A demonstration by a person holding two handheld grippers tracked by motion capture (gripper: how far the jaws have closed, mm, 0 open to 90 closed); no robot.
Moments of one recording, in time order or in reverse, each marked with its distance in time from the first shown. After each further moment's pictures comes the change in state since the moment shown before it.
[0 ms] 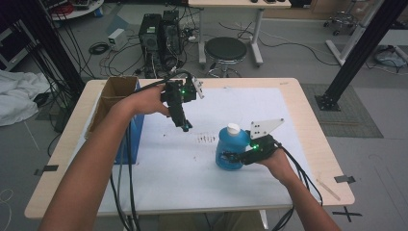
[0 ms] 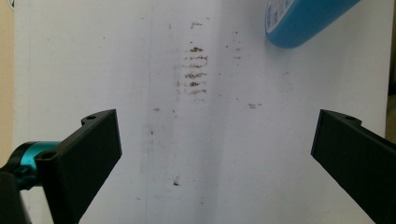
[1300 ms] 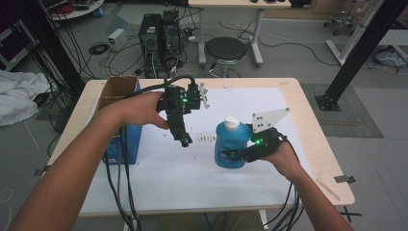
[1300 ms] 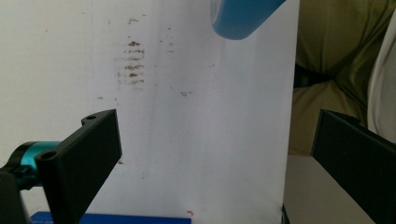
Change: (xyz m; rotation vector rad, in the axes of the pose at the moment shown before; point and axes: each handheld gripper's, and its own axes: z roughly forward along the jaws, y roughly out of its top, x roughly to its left) left arm -0.057 0.022 -0.040 0.074 -0.102 -0.035; right arm 0.019 0.053 -0.015 0.005 0.070 -0.034
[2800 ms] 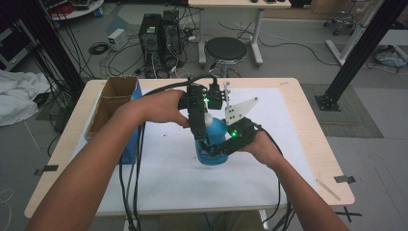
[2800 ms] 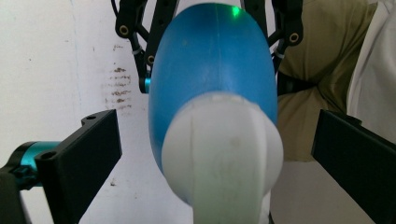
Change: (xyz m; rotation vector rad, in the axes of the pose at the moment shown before) left arm -0.005 0.045 0.004 0.028 -0.033 0.034; right arm -0.022 0.026 0.052 0.066 0.113 -0.030
